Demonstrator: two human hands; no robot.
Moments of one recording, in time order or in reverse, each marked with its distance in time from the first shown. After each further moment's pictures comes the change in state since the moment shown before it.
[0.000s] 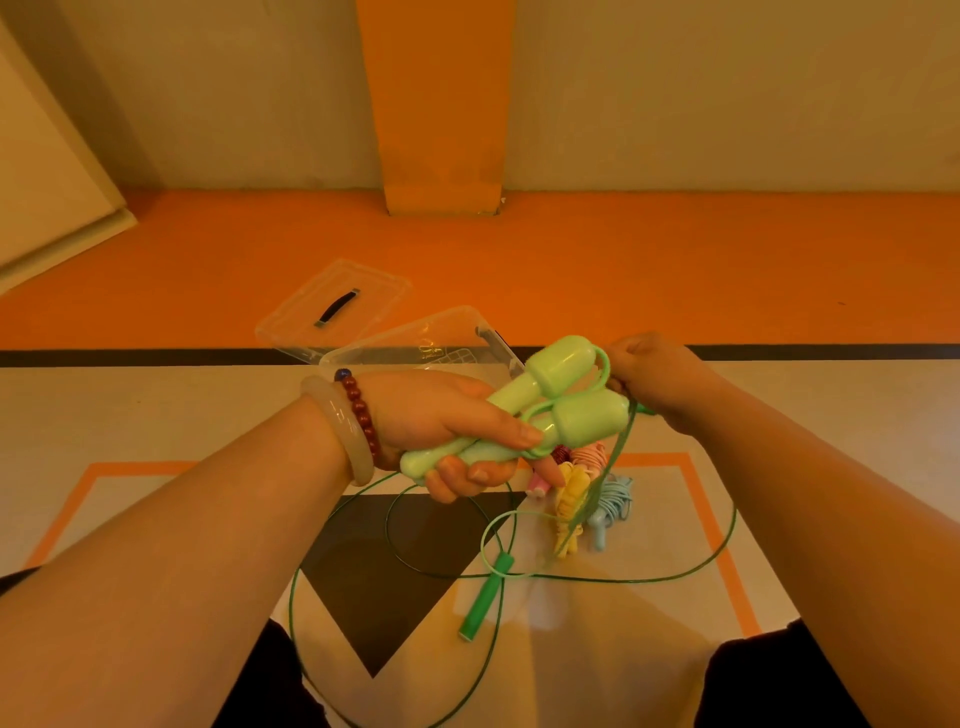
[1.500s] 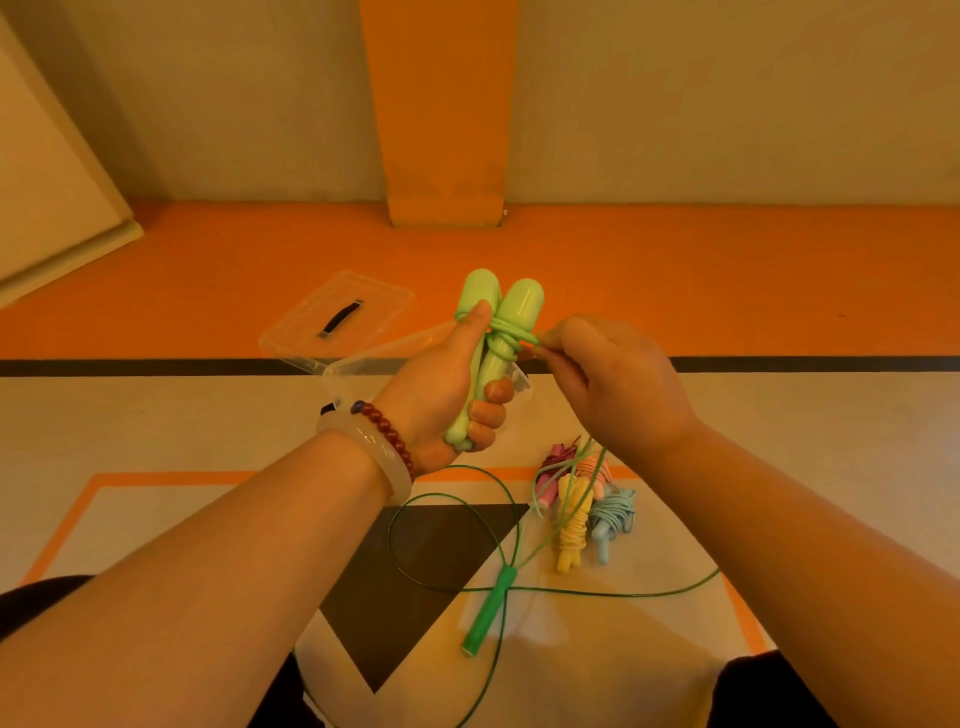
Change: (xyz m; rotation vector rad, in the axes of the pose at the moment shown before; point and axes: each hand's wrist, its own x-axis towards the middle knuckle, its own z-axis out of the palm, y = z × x) left_hand 0.014 0.021 0.029 -0.456 0.648 0.351; right_hand -0.017 -0.033 0.034 -0.575 0.406 -0.929
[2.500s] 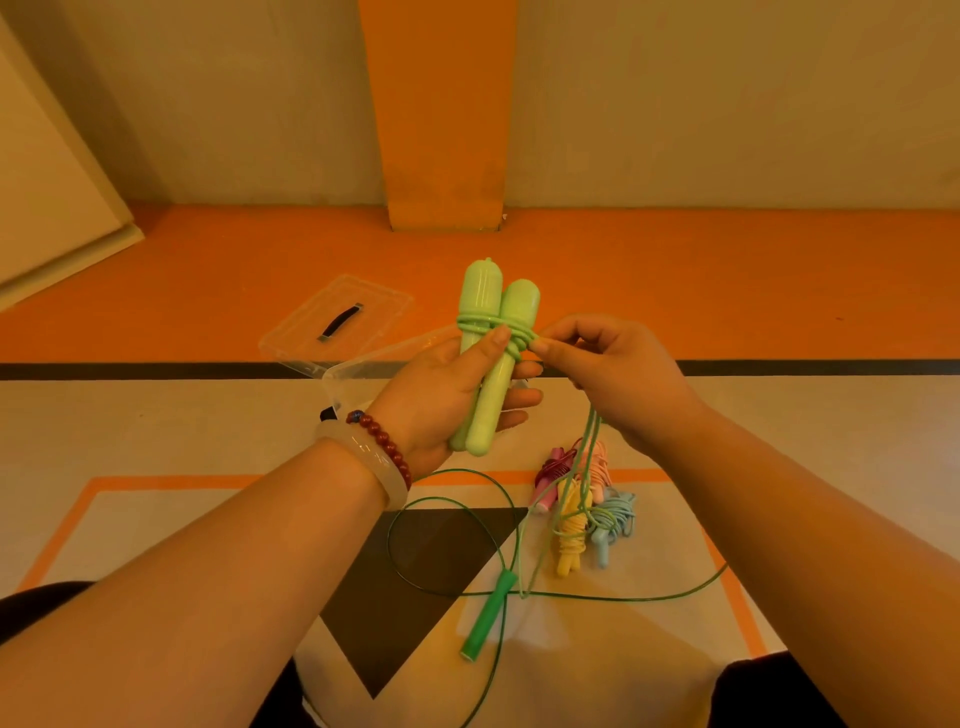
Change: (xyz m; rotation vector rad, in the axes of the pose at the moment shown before) left_hand -0.004 -0.004 0.004 0.049 0.029 0.257; right_hand 0.013 -0.011 -0.013 0.744 -0.168 0.728
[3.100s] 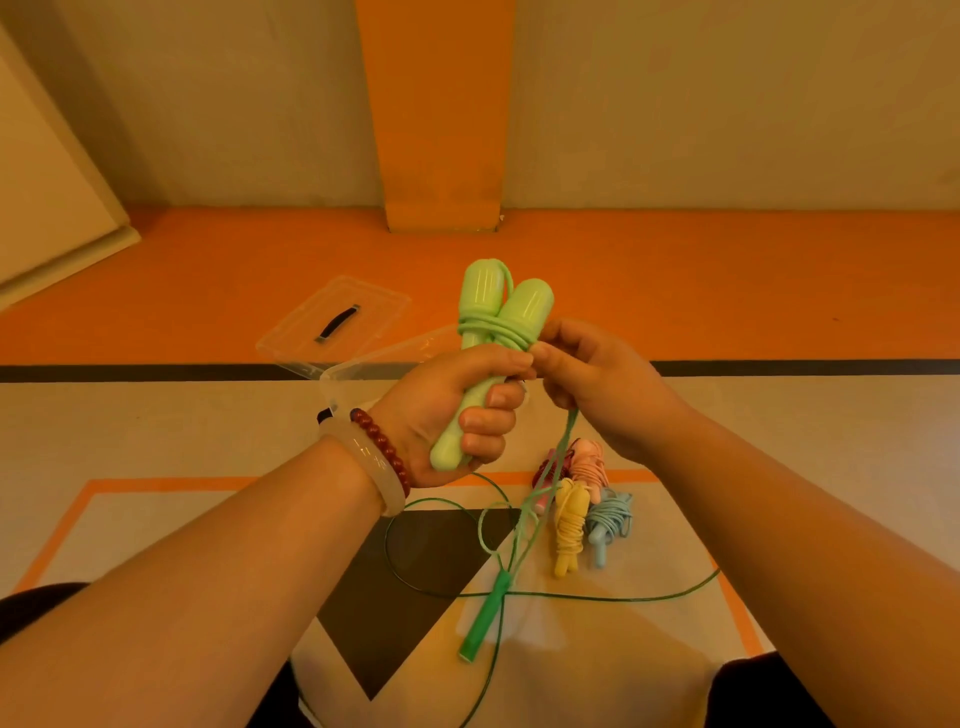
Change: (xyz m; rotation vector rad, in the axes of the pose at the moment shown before) left_hand -0.006 0.008 0.001 -0.251 -0.281 -0.257; right_hand -0.002 0.003 0.003 0.212 -0.209 0.000
